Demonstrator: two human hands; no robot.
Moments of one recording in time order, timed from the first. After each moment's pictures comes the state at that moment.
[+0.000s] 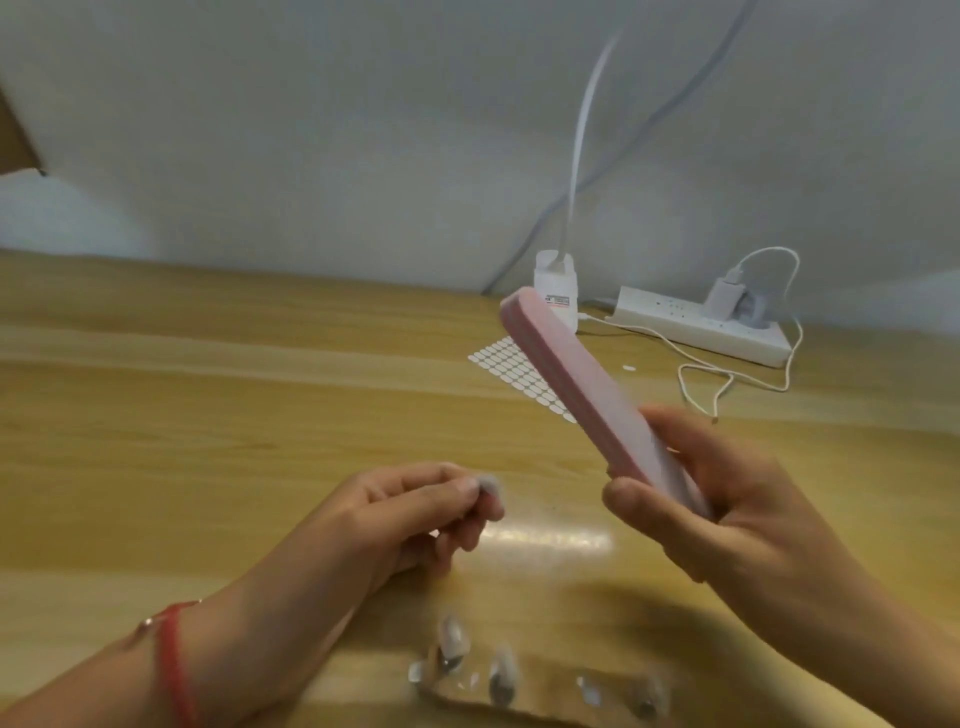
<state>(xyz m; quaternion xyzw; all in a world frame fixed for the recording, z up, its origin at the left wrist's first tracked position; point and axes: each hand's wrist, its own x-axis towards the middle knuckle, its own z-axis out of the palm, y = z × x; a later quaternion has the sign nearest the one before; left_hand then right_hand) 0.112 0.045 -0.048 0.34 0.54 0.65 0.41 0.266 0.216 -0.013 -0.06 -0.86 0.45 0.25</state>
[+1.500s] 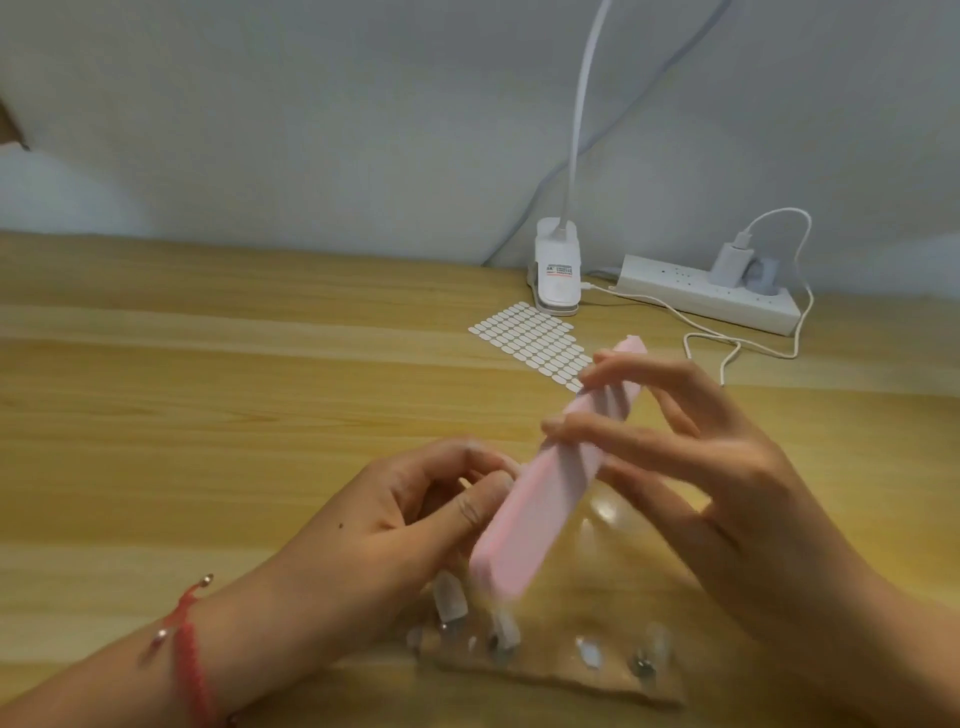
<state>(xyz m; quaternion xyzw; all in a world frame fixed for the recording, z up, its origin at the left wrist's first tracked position) 0.134 0.043 -0.043 0.41 0.59 0.62 0.31 0.262 0.217 -0.029 0.05 -0.92 0.22 0.32</state>
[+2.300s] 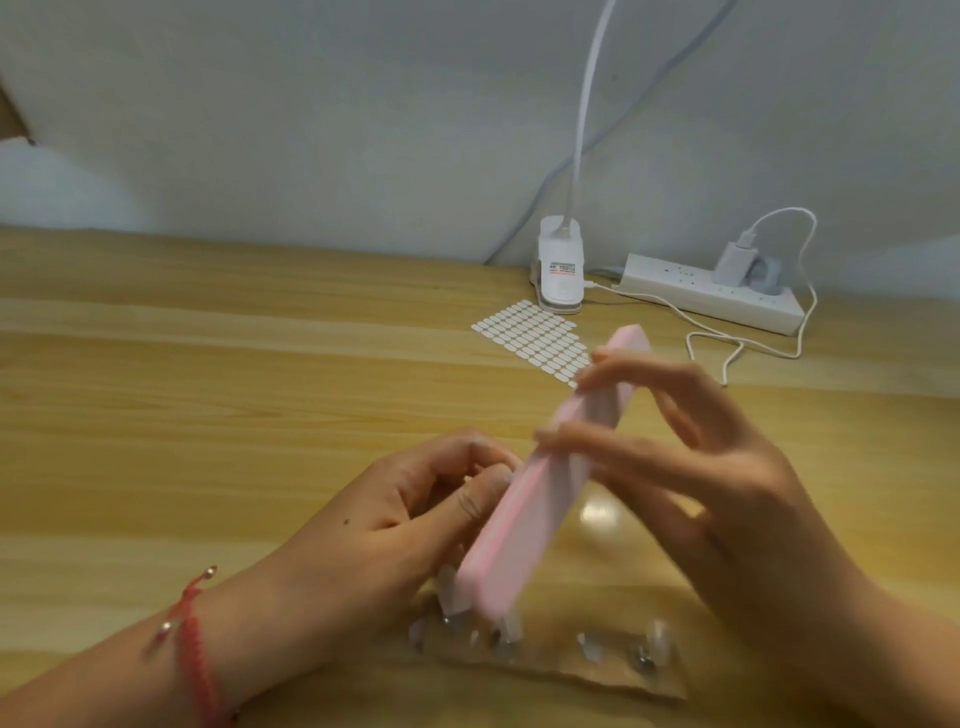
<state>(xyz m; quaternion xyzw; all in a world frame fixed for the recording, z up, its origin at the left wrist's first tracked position) 0.130 0.041 -0.045 0.44 0.58 0.61 0.32 0.261 0.212 -0.032 0.07 -0.92 0.18 0.35</state>
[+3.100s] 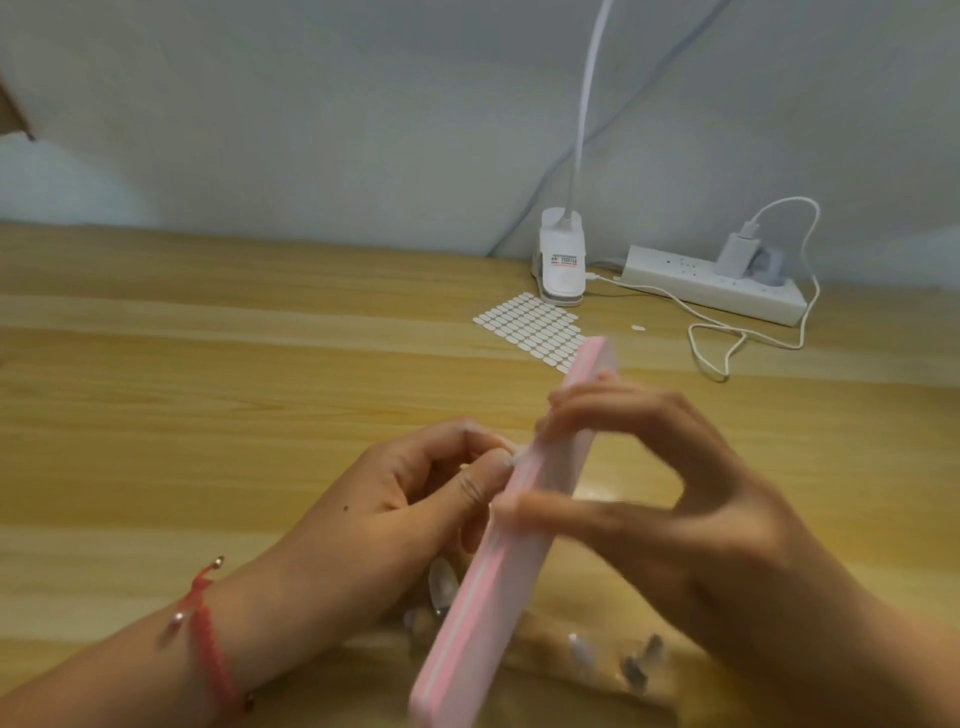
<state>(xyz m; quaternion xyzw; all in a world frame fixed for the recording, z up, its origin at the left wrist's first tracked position) 0.128 0.041 -0.052 0.42 0.60 0.61 0.30 0.263 0.204 -0.036 0.16 -0.92 0.12 0.34</state>
